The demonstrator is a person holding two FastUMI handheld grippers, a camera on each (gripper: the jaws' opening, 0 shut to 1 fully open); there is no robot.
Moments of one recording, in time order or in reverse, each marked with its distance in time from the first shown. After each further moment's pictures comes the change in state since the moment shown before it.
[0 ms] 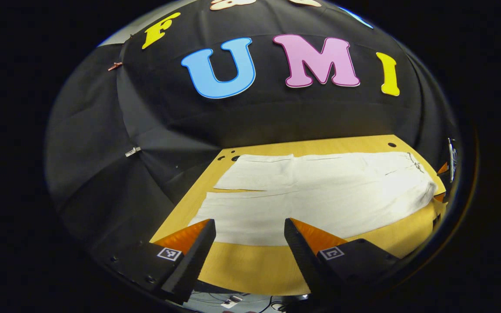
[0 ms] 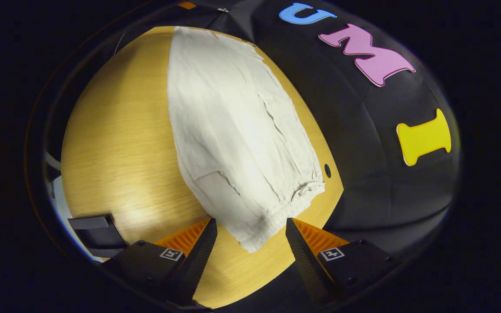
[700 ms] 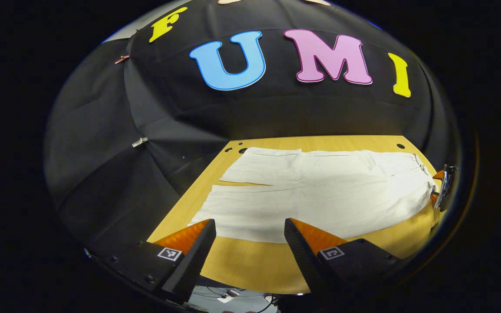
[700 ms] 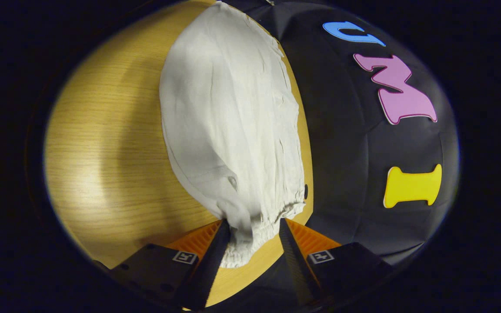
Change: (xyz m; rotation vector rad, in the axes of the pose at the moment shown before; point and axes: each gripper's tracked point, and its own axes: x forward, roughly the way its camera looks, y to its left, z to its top) left arm 0.006 0.003 -0.003 -0.052 0.052 0.030; right arm 0.051 -0.022 0.010 -0.241 0.035 -0.171
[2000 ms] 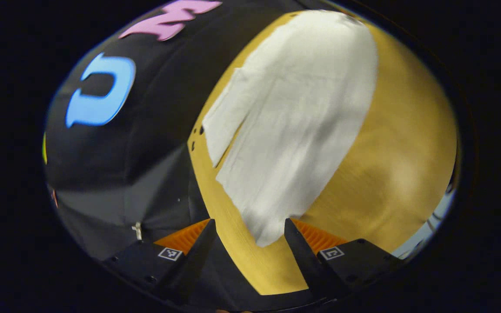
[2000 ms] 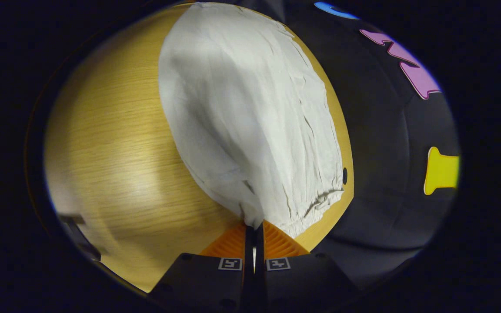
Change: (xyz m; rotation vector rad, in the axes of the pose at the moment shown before) left arm 0.169 0.136 -0.097 1.192 0.155 -0.129; right arm -0.003 0.020 0.000 0.074 0.124 0.271
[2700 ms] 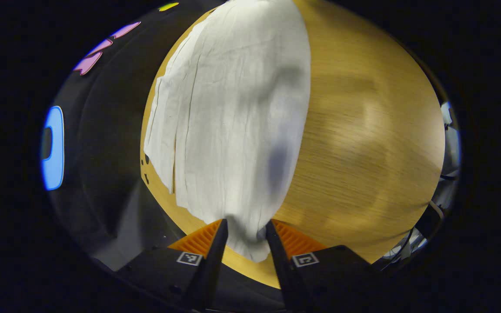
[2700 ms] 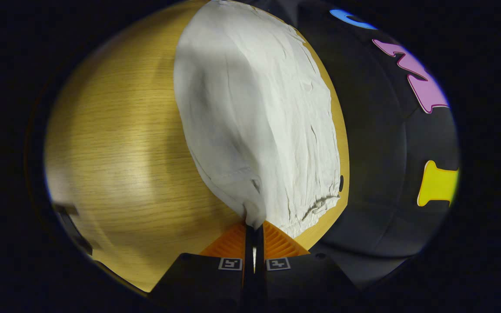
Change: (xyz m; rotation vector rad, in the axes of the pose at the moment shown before) left arm 0.048 -0.021 -0.006 0.261 -0.018 -0.229; right arm -0.001 0.002 0.000 -0.076 -0.013 -0.036
